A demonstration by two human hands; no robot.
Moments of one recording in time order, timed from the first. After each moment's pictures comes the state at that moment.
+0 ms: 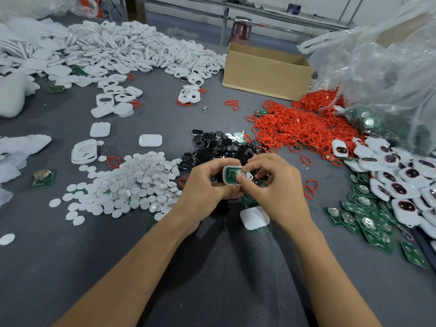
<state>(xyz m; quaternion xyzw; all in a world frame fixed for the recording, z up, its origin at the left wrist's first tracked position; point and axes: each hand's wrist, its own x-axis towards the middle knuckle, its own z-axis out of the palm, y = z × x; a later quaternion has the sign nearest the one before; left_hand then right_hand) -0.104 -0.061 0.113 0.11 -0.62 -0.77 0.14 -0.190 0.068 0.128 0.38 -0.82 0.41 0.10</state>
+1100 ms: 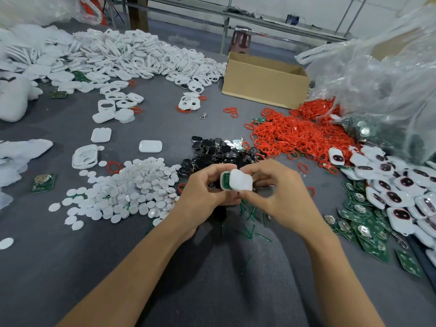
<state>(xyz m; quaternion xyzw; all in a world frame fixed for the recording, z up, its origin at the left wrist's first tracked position) -0.102 -0.063 0.112 0.11 -0.59 -0.78 0.14 -0.188 0.079 0.156 0.43 -0.81 0.40 -0.02</state>
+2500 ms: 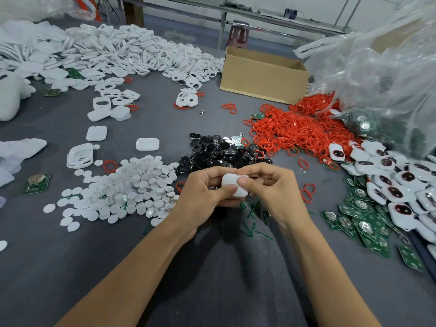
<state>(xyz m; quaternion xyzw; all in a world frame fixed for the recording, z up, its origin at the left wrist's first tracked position) -0.102 -0.058 0.113 0.12 -0.59 -0.78 0.14 -0.187 0.068 0.137 0.28 -0.72 0.62 -0.14</state>
